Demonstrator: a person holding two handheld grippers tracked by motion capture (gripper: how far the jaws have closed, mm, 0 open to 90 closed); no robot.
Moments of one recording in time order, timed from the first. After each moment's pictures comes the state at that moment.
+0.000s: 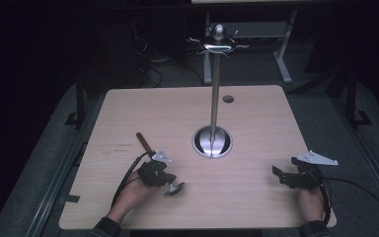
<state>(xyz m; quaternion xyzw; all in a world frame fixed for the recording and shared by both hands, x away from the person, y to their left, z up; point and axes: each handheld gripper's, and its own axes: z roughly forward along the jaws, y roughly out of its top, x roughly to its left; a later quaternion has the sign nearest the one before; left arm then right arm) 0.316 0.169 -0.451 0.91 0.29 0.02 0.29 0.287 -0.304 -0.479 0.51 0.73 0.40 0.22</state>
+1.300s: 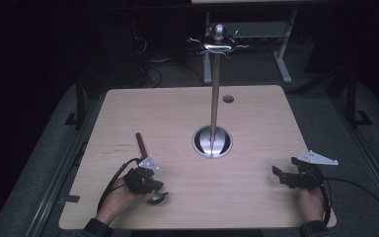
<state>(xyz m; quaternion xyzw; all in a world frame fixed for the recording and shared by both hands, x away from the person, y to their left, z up) 0.295 0.203 -0.447 0.92 0.30 0.02 0.27 0.288 -0.304 -0.479 0.51 0.72 0.41 0.22</state>
